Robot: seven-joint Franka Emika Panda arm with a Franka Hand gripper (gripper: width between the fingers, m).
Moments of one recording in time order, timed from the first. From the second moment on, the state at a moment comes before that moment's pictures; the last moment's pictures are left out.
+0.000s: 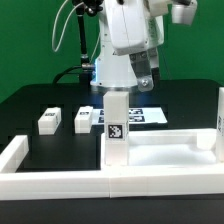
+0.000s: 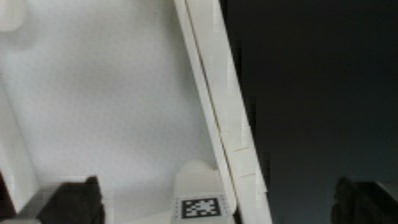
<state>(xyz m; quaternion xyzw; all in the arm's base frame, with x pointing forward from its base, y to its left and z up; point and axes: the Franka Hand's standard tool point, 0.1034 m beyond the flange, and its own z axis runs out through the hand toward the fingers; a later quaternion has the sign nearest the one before) 0.645 -0.004 0.144 -0.61 0.79 0.03 0.10</state>
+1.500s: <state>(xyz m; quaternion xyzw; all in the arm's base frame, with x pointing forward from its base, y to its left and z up) 0.527 0.046 0.022 -0.68 0.73 0.04 0.04</state>
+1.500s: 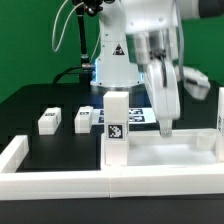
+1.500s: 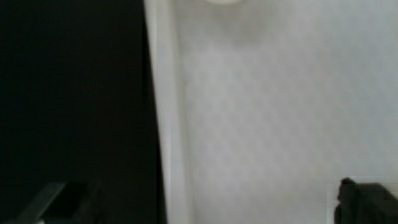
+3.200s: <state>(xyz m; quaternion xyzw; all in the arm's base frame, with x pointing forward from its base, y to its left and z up) 0.517 0.054 0.005 -0.69 0.72 0.07 0.02</state>
